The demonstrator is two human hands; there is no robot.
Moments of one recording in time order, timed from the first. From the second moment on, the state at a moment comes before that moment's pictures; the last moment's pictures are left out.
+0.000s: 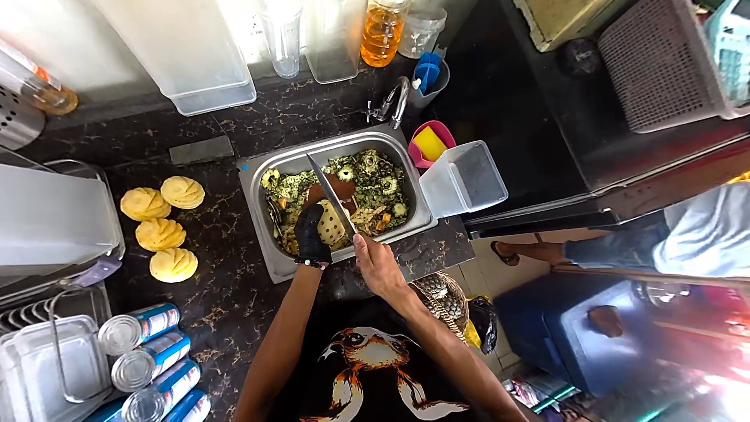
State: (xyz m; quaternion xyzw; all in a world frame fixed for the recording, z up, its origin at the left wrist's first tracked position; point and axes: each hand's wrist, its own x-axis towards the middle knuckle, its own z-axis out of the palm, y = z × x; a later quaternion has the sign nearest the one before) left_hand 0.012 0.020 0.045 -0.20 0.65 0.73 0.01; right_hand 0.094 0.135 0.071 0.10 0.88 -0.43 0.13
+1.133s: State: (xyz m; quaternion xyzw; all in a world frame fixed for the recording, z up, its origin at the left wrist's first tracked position) left_hand -0.005 -0.015 0.000 -0.32 0.33 0.87 0.17; right_hand 0.088 0.137 0.064 0.15 0.78 -0.55 0.24
